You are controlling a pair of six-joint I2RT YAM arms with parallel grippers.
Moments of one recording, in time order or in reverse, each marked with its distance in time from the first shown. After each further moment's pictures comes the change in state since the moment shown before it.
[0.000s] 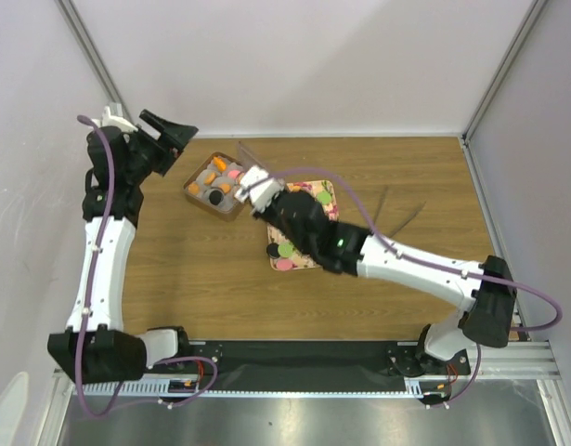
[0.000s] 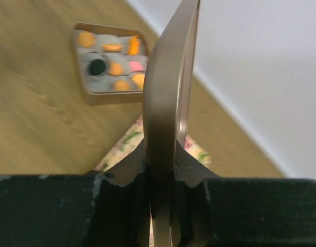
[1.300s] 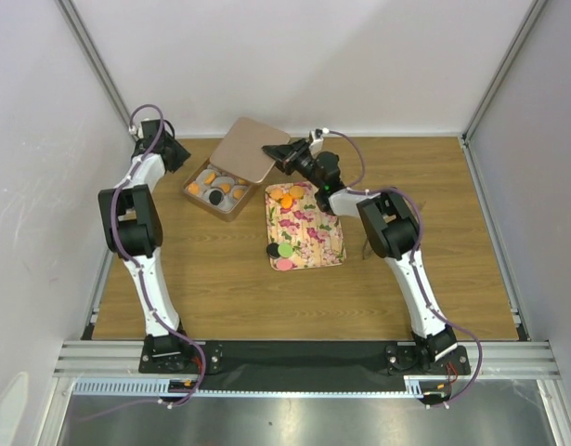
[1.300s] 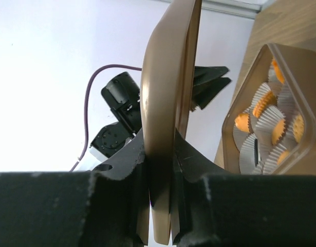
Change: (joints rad) left arm 0.065 1.011 0.472 0.048 -0.385 0.204; right arm -0.664 0.946 0.354 0.986 -0.948 1.958
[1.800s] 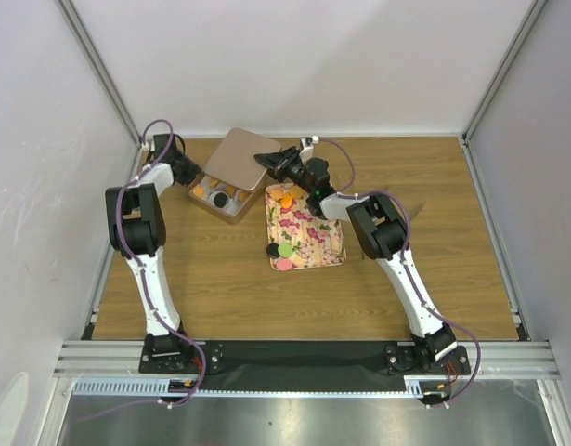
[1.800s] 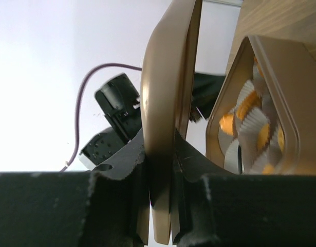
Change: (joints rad) left arm -0.034 0.029 -0.099 0.048 0.067 -0.066; right arm 0.040 0.121 0.107 -0.016 0.024 -0.003
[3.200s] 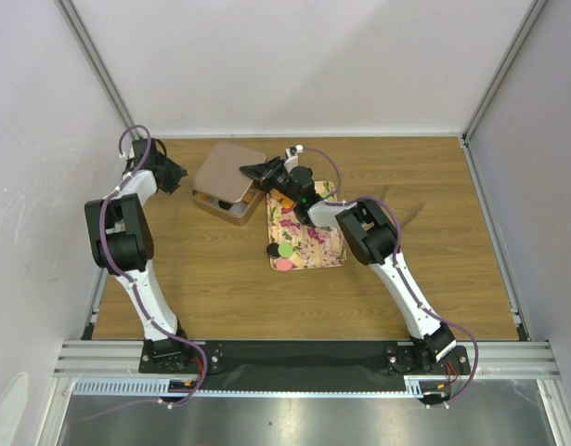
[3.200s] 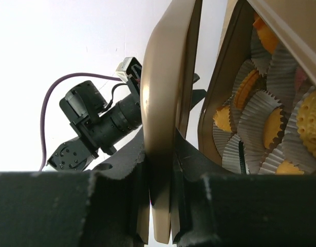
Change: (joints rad) left arm 0.084 -0.208 -0.215 -0.014 -0.005 -0.065; right arm 0.081 0.040 0.039 -0.056 0.041 -0.012
